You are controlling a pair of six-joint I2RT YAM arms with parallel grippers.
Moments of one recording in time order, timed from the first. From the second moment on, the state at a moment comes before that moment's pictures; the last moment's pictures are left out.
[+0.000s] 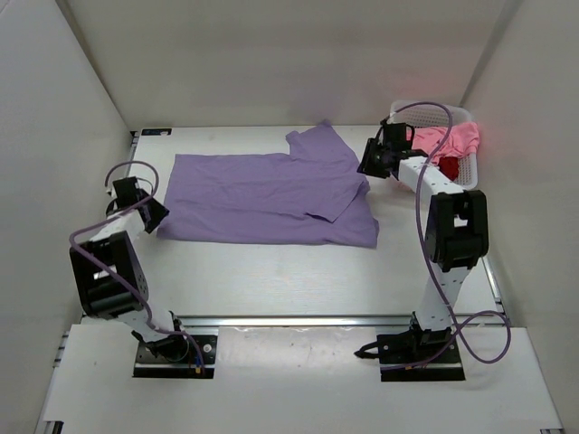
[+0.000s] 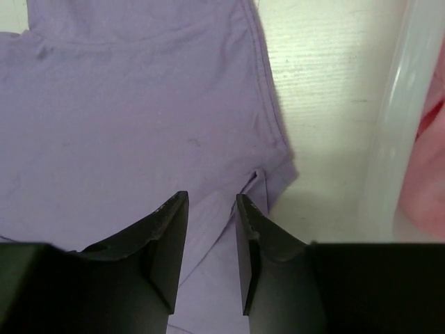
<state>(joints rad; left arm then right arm) 0.29 1.63 0.93 -0.16 0.01 -0.57 0.12 1.94 1.50 -0.32 -0.12 0.33</state>
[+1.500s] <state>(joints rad) 0.27 1.58 0.75 -0.13 0.10 -0.58 -0.02 1.41 0.53 0.03 -0.30 0.63</state>
